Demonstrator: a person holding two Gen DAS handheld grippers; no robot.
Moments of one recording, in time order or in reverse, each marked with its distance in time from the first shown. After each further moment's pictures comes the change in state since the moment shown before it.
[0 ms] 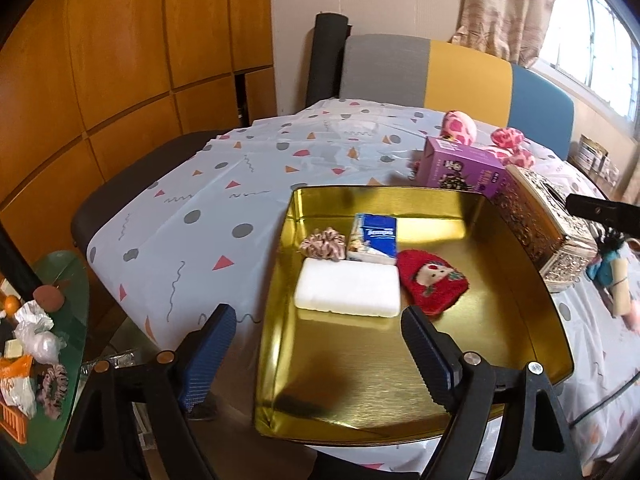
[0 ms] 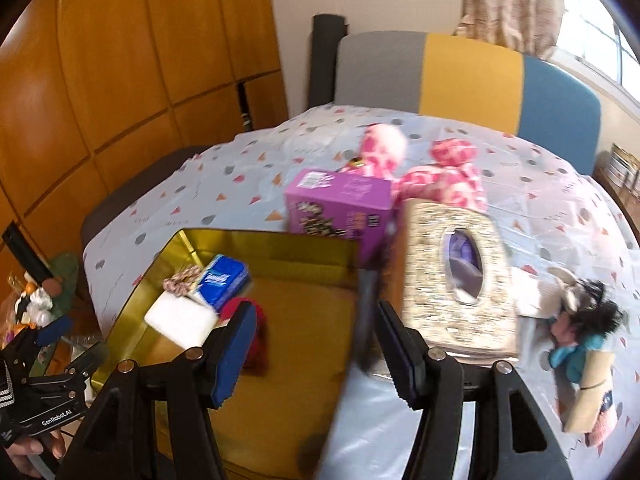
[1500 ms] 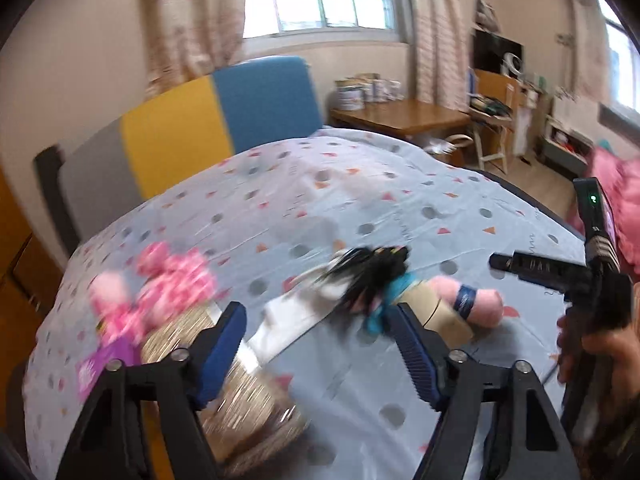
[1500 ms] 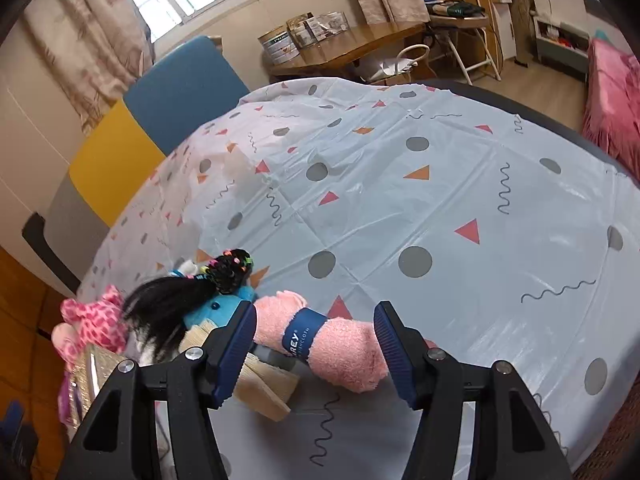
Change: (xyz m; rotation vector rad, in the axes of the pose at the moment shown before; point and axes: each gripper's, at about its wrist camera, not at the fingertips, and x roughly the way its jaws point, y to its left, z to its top) left arm -0.022 -0.389 0.107 0.682 -0.094 -0.555; right arm -0.122 -0.353 -0.153 1.032 -0.147 -0.467
